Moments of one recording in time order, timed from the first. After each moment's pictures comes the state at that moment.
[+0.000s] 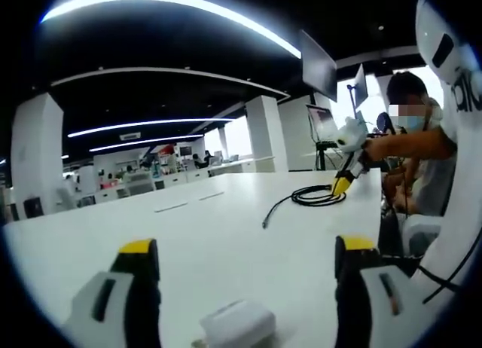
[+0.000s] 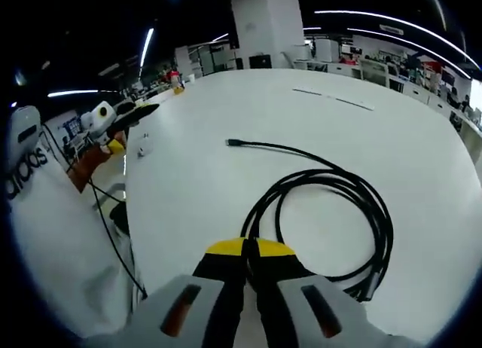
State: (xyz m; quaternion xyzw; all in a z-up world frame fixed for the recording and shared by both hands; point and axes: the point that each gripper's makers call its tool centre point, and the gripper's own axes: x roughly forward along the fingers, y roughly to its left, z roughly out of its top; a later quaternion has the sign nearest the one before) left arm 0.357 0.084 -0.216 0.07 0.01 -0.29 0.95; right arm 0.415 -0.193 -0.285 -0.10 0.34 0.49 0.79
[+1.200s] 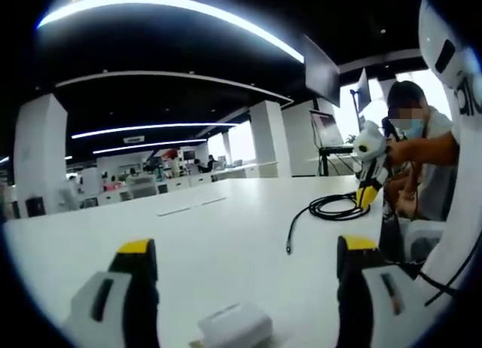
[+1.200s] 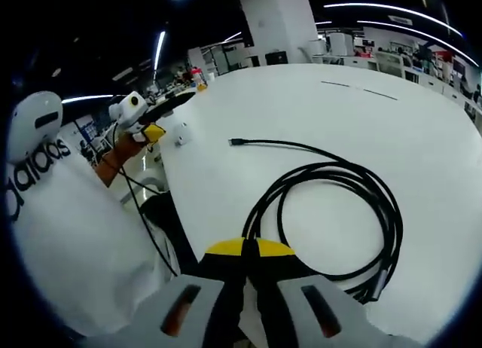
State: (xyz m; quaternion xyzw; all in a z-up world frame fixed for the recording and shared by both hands) left arm 0.351 0.084 -0.210 0.06 -0.01 -0.28 0.96; right arm 0.342 -0.175 -0.289 -0.08 0.35 0.53 0.76
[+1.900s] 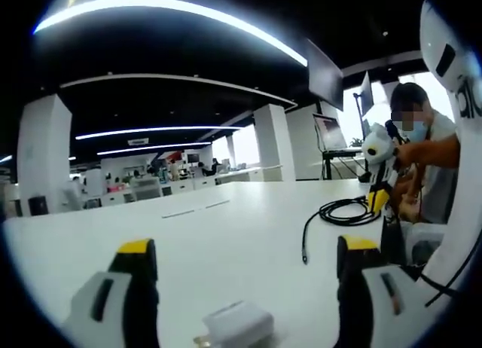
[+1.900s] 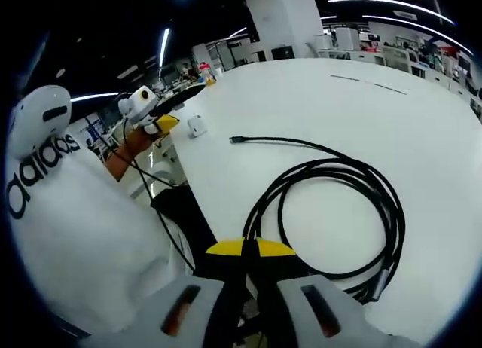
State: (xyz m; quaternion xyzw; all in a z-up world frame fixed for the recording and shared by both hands) left arm 0.348 0.091 -0.206 0.05 -0.02 -0.27 0.96; right arm 0.316 -0.175 -0.291 -0.08 0.37 0.55 0.74
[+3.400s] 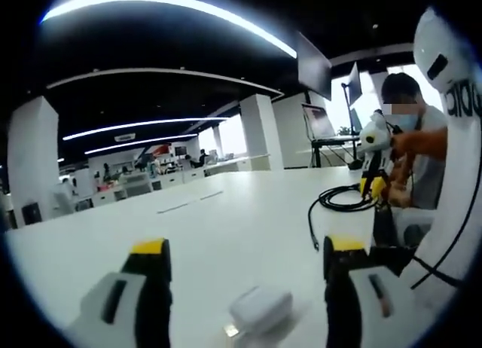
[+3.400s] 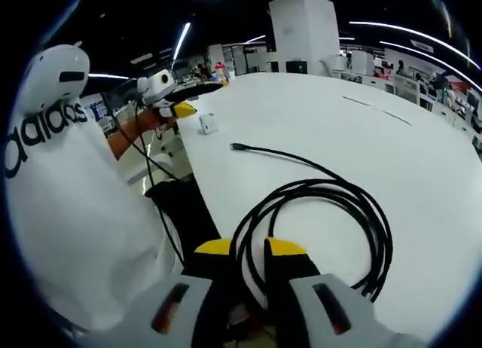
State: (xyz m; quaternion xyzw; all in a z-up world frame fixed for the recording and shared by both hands) left arm 0.346 0.110 -0.210 0.08 0.02 -0.31 0.95; right arm 0.315 -0.170 -0.286 -0.13 0.29 0.56 0.76
